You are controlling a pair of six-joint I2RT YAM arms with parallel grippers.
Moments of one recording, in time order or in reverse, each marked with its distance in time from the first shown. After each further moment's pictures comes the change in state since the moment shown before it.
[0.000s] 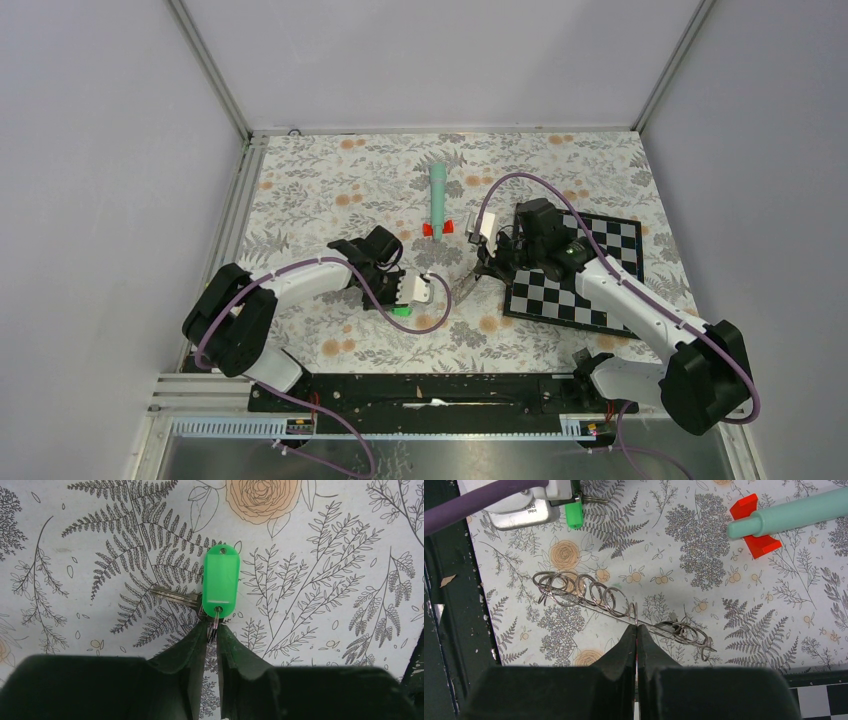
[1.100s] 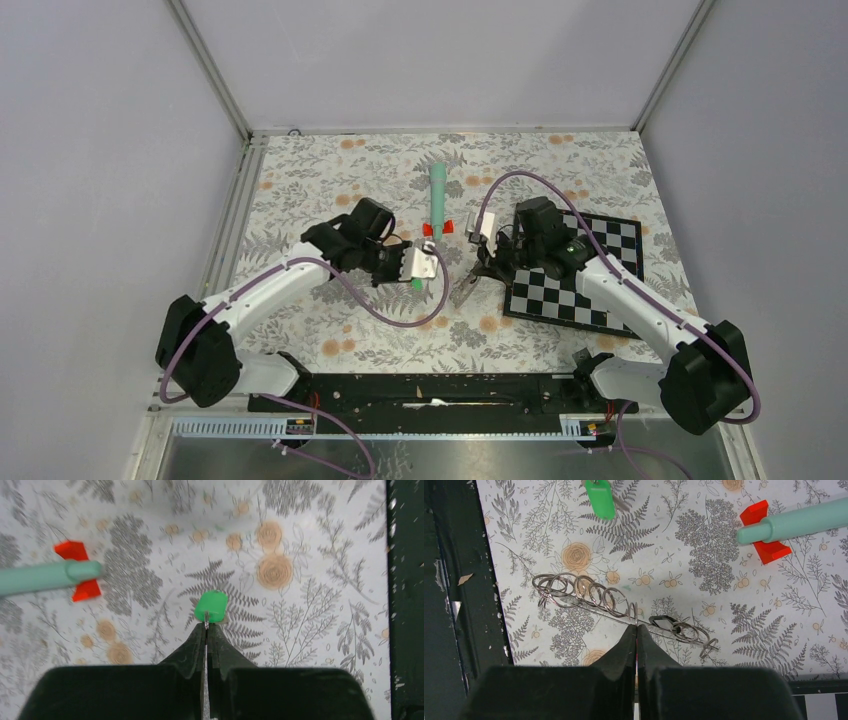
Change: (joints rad) left arm 0.000 -0.166 0.162 -0.061 0.157 0.010; right arm -0.001 0.002 0.019 -0.042 -0.036 -0.011
